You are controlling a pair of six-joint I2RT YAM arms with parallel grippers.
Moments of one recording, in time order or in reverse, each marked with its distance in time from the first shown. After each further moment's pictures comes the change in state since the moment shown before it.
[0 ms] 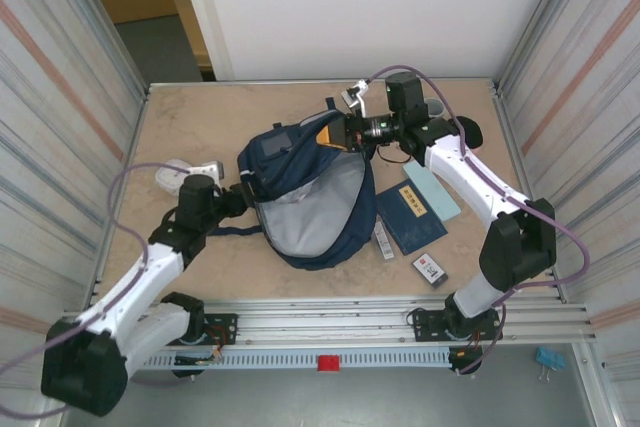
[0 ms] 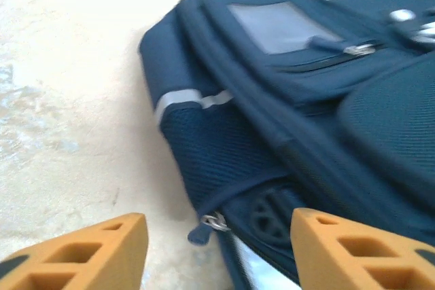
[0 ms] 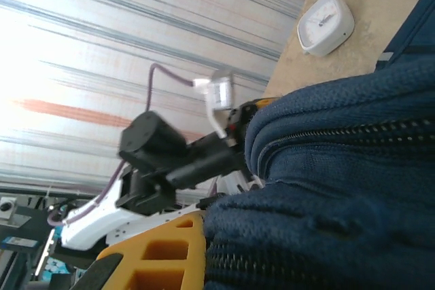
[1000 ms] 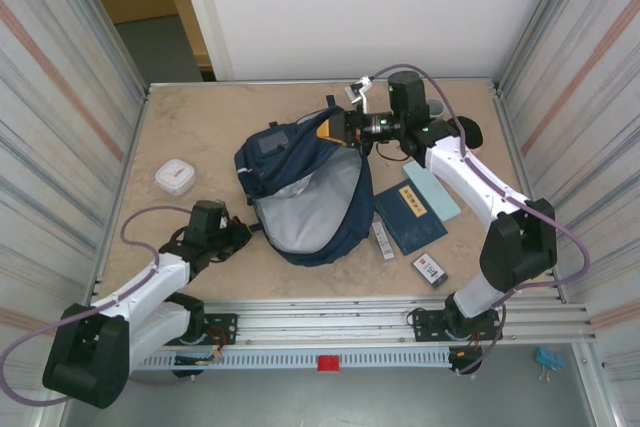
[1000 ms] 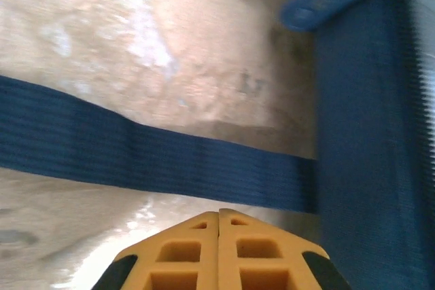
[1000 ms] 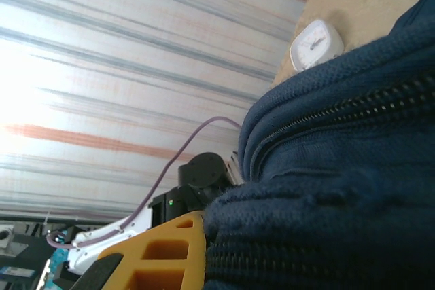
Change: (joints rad) left arm 0.000 0.085 -0.210 -0.015 0.181 -0.391; right arm -0.028 -0.005 -0.014 0.086 0.042 0.084
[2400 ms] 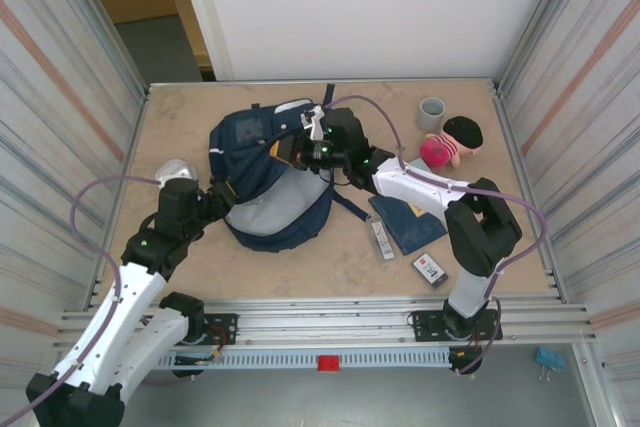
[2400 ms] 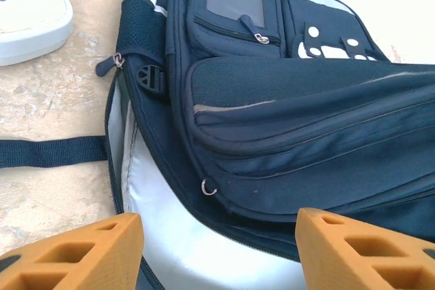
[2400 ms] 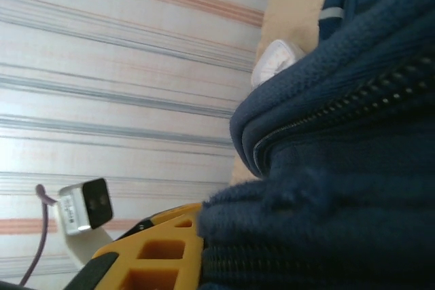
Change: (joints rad) left arm 0.000 -0.257 0.362 -0.371 -0.299 0.182; right arm 0.330 0.182 -0.135 0.415 0.494 0.291
